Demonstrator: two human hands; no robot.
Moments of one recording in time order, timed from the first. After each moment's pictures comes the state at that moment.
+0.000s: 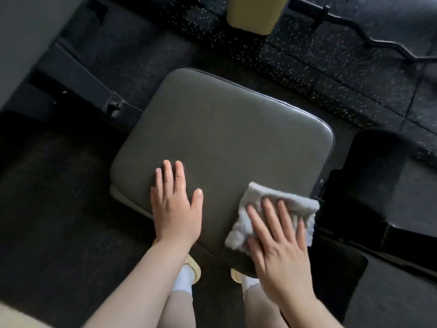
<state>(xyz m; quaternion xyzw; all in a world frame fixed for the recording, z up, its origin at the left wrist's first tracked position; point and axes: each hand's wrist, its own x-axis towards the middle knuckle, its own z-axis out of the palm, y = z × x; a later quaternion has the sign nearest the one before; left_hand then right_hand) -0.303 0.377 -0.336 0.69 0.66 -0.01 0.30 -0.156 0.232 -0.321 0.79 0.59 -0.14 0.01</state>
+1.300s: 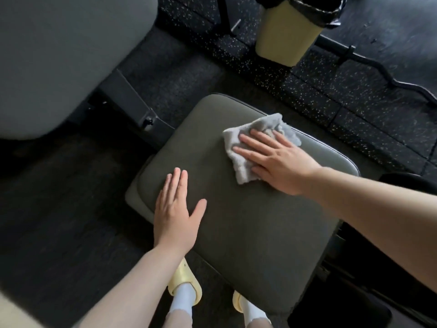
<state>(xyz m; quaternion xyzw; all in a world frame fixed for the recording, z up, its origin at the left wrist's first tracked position) -0.341 0.407 -0.344 0.69 0.66 0.05 0.31 -0.076 0.461 -0.334 0.52 0.84 -0.14 0.11</state>
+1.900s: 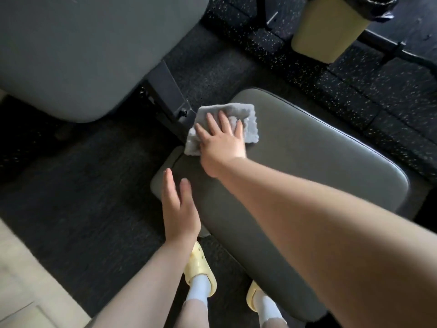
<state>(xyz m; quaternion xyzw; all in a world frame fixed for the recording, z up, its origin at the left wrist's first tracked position) -0.366 0.409 -0.331 0.36 0.77 0.29 0.44 -0.264 0.522 -0.349 0.62 0.75 -0.19 0.11</state>
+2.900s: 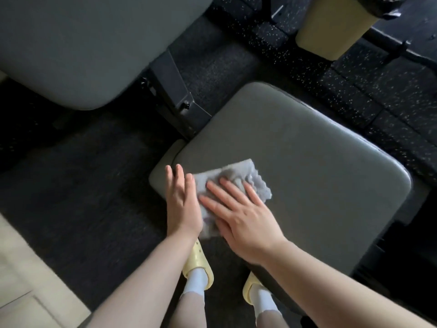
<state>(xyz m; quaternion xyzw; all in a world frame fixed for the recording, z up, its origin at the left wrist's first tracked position) -0.366 0.408 -0.333 0.42 0.75 0.23 0.45 -0.227 0.369 -0.339 0.53 0.82 -0.23 0.02</state>
